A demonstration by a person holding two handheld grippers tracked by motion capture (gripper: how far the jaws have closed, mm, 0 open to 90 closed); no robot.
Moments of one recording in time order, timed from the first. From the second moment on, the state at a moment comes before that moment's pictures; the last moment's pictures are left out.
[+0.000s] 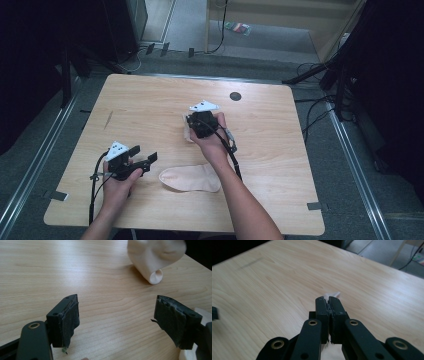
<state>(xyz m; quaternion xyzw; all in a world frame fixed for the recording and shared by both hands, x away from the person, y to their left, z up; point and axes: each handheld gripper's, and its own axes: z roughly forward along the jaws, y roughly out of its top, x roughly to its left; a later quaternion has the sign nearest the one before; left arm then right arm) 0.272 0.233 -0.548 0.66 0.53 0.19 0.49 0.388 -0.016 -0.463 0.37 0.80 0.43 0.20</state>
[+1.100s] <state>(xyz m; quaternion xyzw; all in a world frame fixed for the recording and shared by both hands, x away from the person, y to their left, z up) 0.271 0.238 -0.549 0.64 0.54 0.18 0.51 0.390 -0.104 -0.543 0.45 0.79 0.37 0.19</state>
